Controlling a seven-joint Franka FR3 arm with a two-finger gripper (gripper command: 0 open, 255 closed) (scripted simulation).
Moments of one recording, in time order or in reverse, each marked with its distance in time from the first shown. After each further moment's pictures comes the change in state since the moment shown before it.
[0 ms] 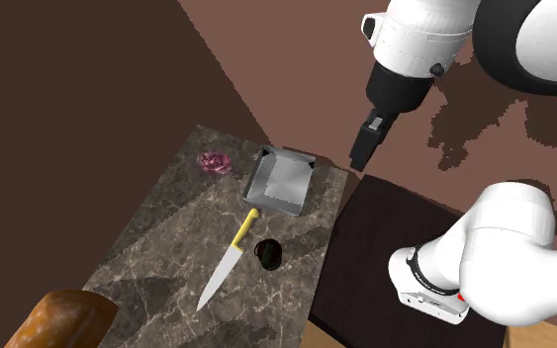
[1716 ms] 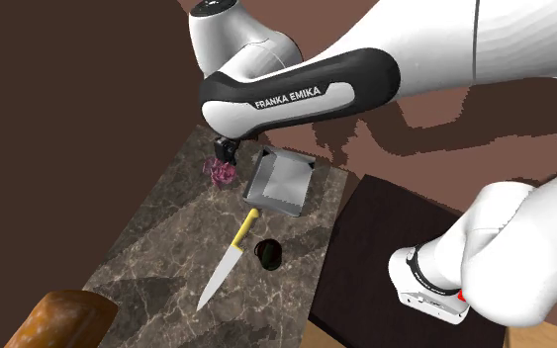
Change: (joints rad) arm 0.045 0.895 0.073 0.364 -0.032 0.559 0.048
